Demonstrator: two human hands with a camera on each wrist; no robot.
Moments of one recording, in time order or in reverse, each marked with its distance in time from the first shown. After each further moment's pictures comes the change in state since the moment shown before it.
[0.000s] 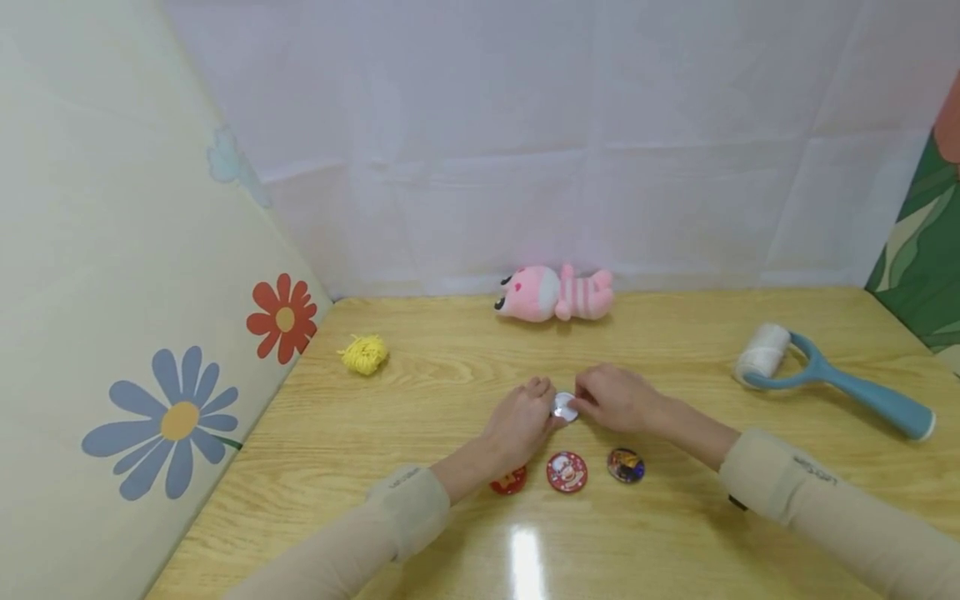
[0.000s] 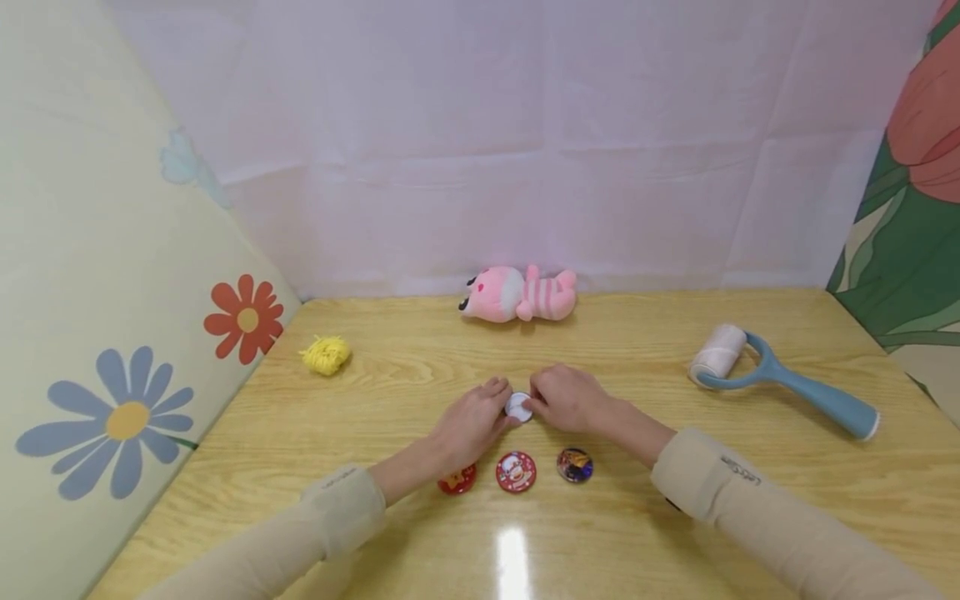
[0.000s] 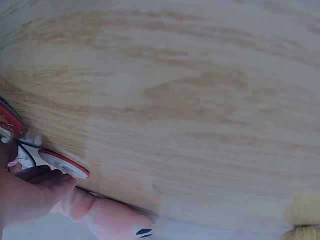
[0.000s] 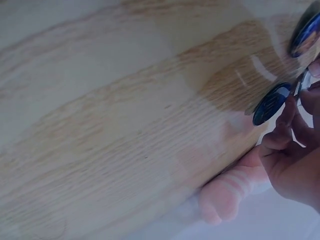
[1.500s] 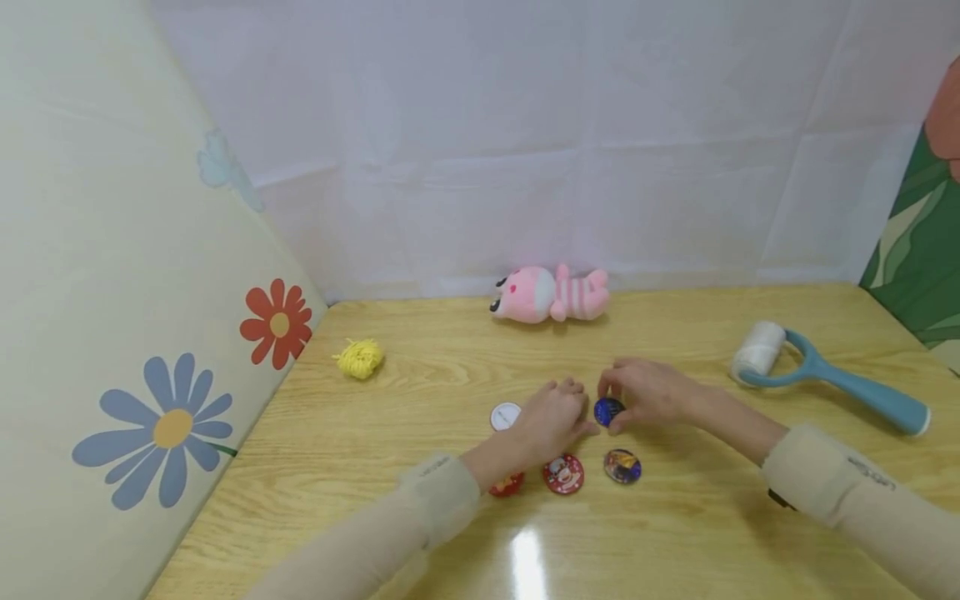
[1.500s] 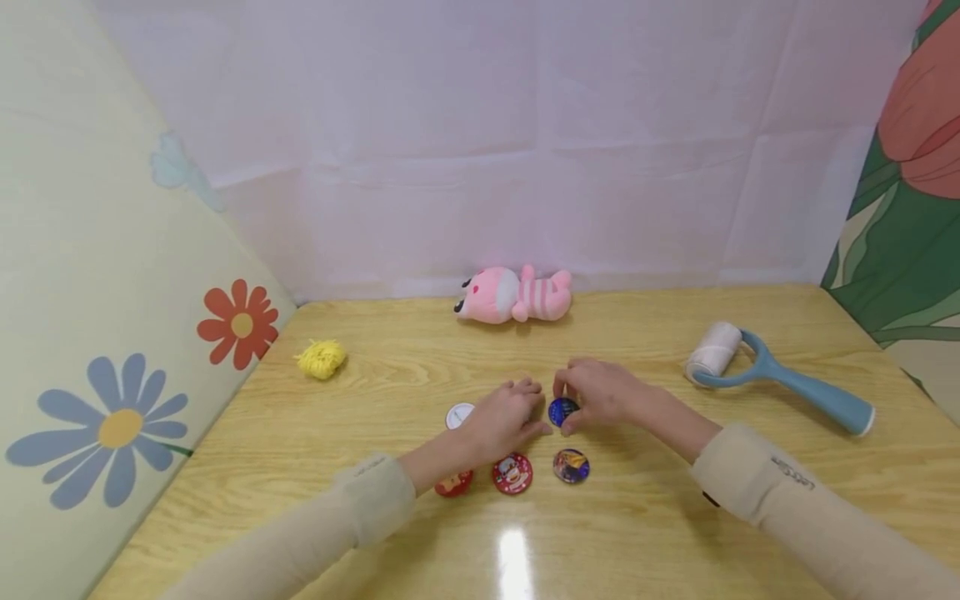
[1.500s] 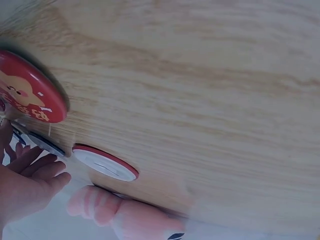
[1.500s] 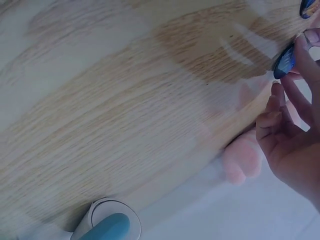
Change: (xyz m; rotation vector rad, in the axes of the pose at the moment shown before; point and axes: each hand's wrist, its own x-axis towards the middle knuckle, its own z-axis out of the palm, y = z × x) left_hand 0.031 0.025 0.000 -0.003 -0.114 0.101; right_hand -0.028 0.031 -0.032 0.004 -0.138 -0.014
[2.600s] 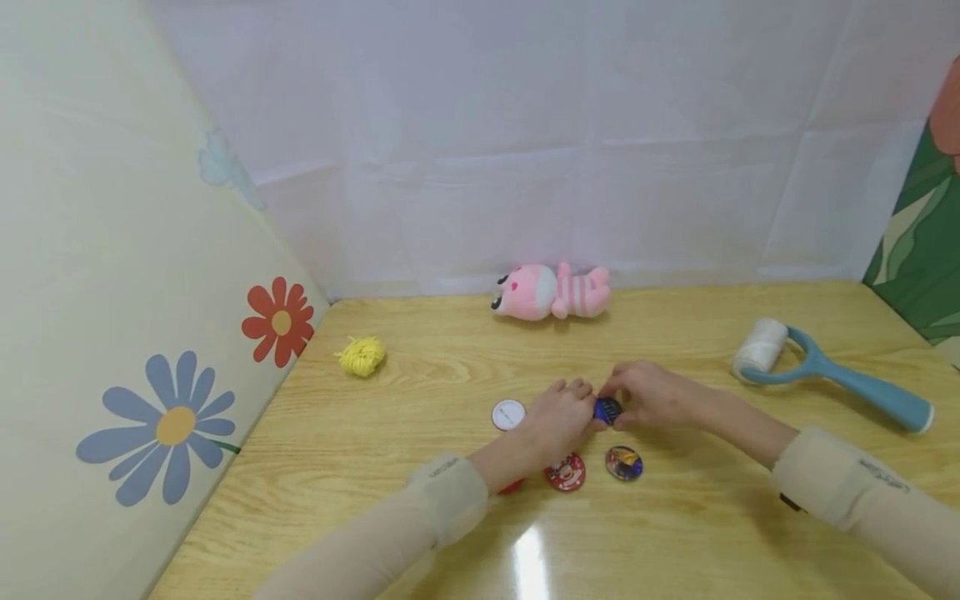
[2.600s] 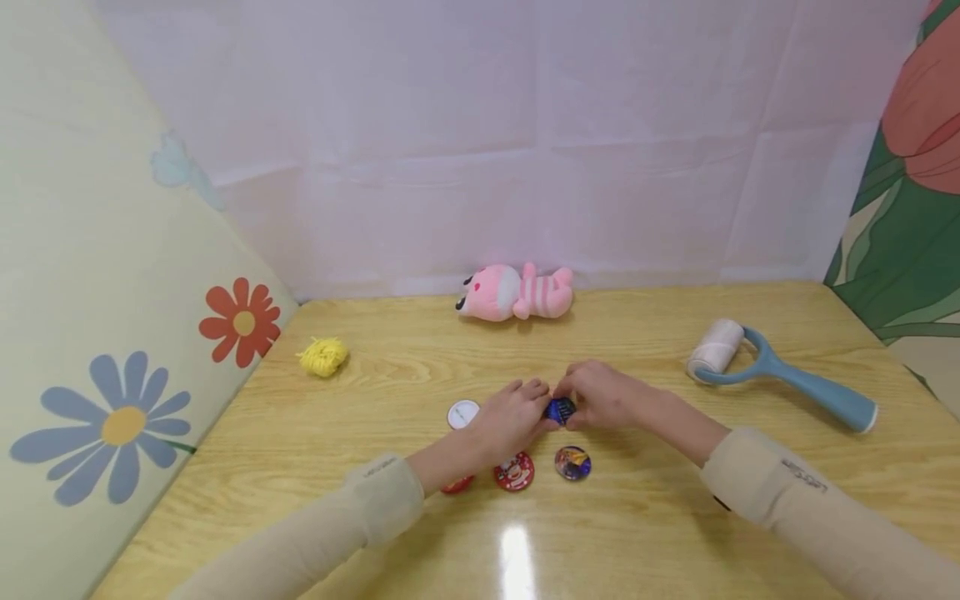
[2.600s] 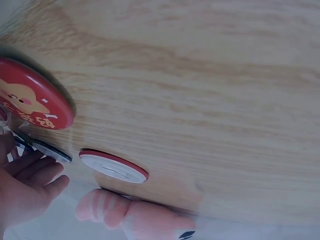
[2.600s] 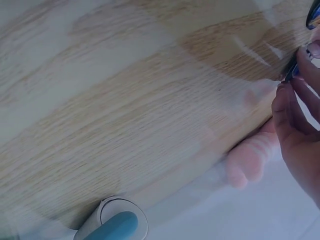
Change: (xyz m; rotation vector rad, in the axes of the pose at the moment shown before) left_hand 0.003 0.009 0.005 0.166 -0.019 0.044; right_hand -0.002 0.002 0.007 0.047 0.047 -0.153
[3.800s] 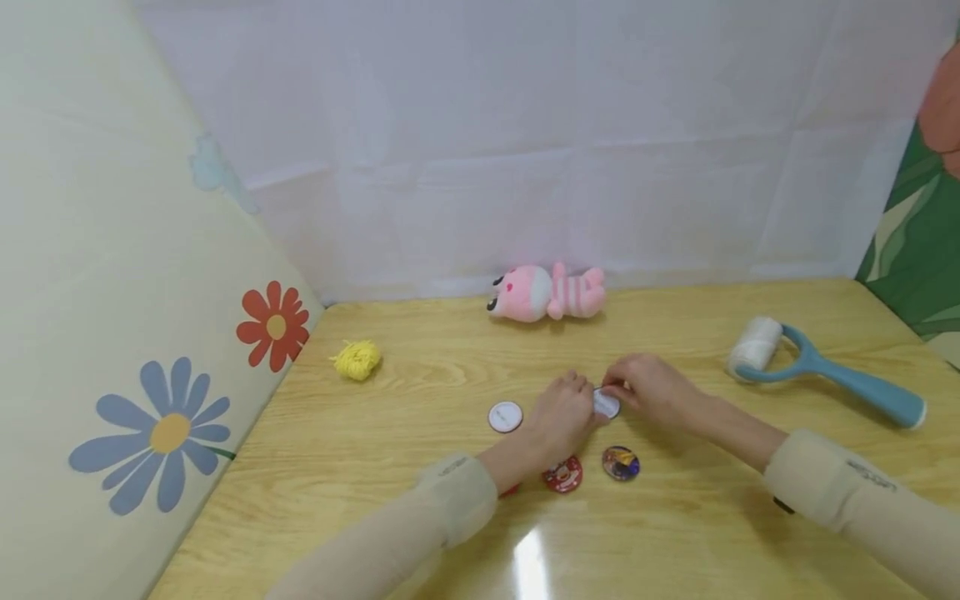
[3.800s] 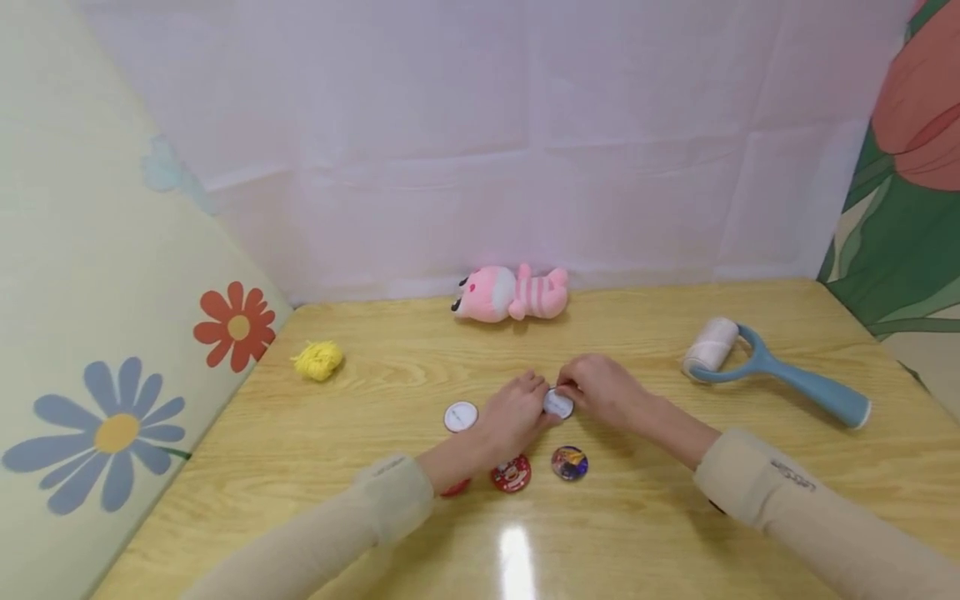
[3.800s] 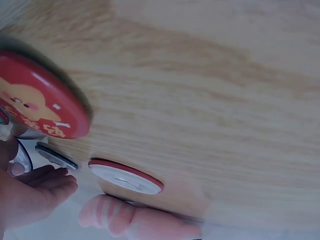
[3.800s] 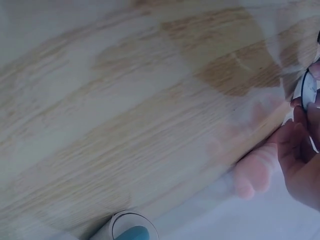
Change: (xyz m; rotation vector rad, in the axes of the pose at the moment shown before) left_hand 0.009 0.008 0.001 0.022 0.056 -0.089; right_hand -0.001 0.002 0.009 -0.100 0.287 0.049
